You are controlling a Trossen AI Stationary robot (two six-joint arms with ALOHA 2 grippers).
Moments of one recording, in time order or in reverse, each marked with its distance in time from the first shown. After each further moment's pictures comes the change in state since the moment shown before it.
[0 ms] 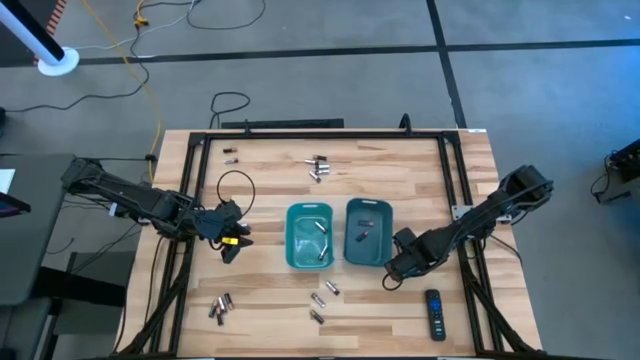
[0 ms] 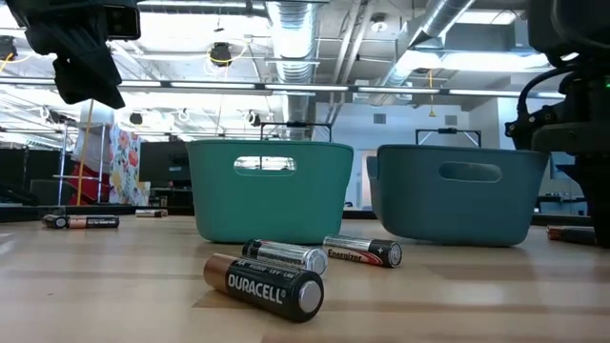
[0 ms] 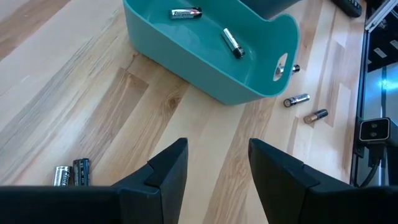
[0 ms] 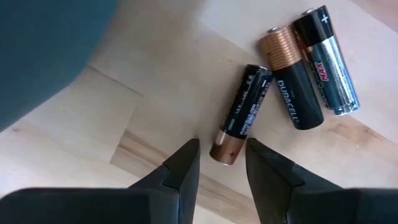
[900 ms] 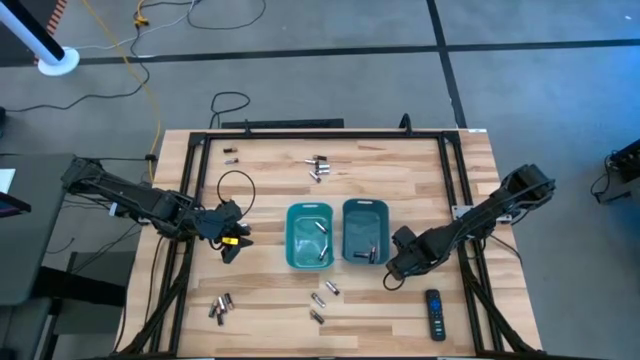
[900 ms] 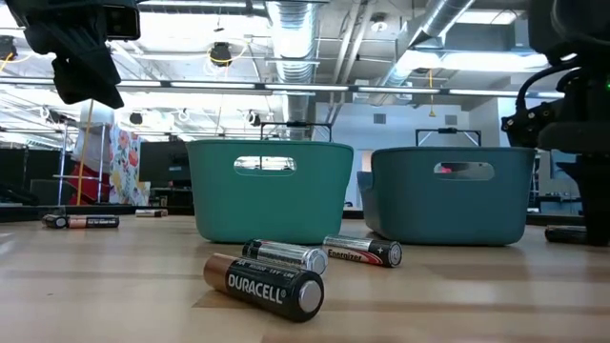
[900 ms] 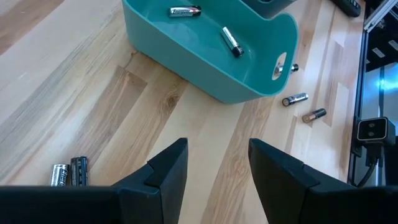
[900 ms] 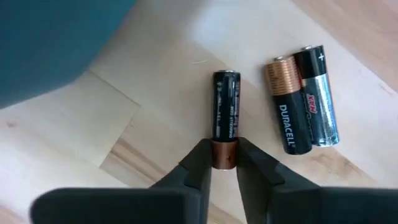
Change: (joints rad) left arm 0.000 0.000 0.000 0.000 0.007 -0.007; right arm -0.001 -0.052 -0.004 -0.038 0.053 -0.132
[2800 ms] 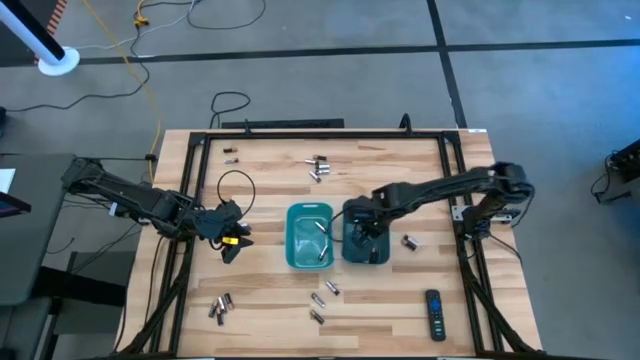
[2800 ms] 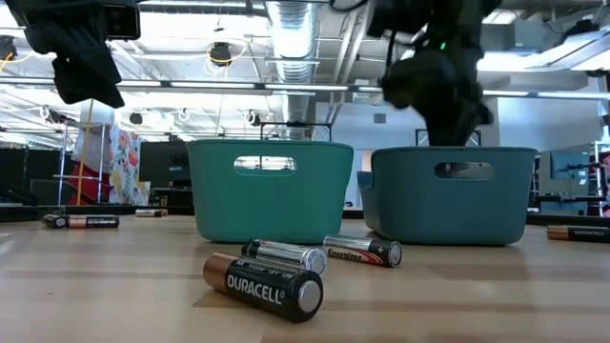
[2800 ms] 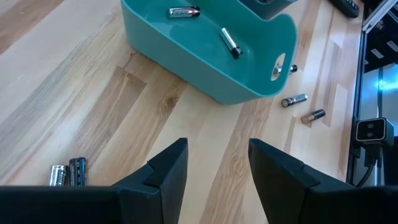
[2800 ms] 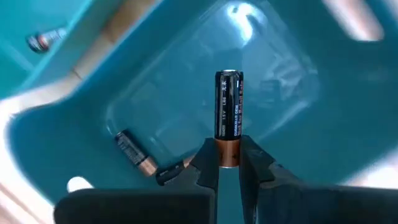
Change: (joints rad) left arm 0.000 0.000 -0.001 0.005 0.000 -0.001; right arm -0.444 0.149 0.447 -0.140 -0.171 -0.622
